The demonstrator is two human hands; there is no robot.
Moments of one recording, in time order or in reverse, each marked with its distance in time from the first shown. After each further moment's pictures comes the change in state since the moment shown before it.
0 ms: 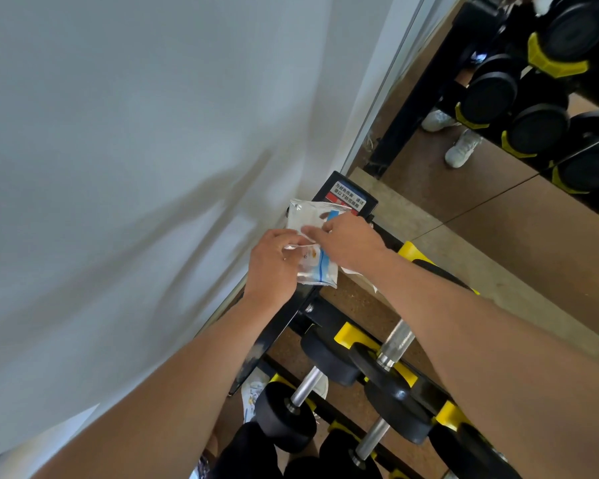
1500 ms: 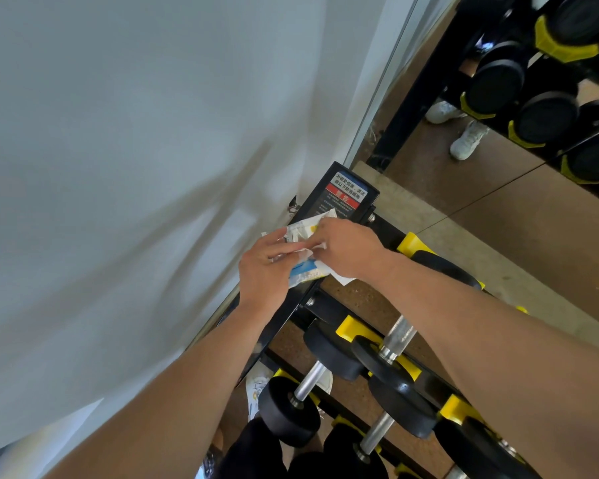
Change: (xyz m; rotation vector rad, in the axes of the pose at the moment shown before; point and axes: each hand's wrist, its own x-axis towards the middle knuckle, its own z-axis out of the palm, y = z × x) left_hand -0.023 -0.009 -0.002 -0.305 0.077 -0.090; right_hand -0.006 0.012 0.013 -0.197 -0.066 -0.269
